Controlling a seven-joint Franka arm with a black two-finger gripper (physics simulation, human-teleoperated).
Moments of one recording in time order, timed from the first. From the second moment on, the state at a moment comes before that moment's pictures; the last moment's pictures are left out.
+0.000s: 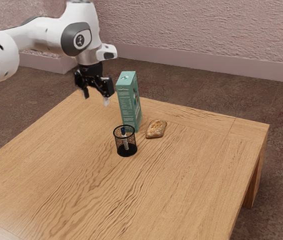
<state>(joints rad) -0.09 0.32 0.12 -1.44 0.00 1.73 0.09</state>
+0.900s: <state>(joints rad) -0.09 0.36 0.04 -1.86 -0.07 2.51 0.07</state>
